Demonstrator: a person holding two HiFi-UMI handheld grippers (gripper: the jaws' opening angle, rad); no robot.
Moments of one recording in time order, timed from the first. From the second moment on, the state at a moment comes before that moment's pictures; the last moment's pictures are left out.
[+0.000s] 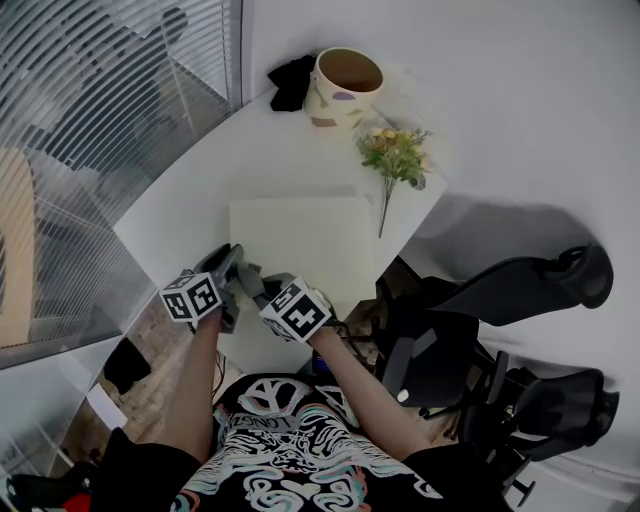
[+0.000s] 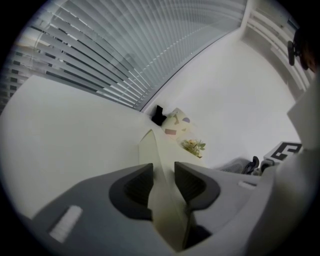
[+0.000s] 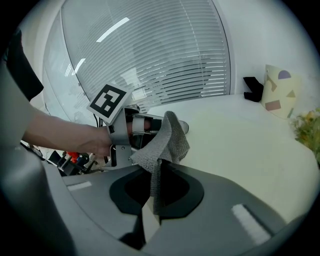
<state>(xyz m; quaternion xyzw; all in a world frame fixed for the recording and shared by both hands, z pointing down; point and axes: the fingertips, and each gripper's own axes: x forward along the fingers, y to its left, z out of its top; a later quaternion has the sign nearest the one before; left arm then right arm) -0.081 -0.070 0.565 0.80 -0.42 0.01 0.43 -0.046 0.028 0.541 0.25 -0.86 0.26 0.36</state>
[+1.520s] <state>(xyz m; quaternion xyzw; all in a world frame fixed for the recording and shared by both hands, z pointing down) -0.081 -0.070 0.566 0.80 -0.42 0.01 0.42 0.042 0.019 0.542 0.33 -0.83 0.31 0.33</state>
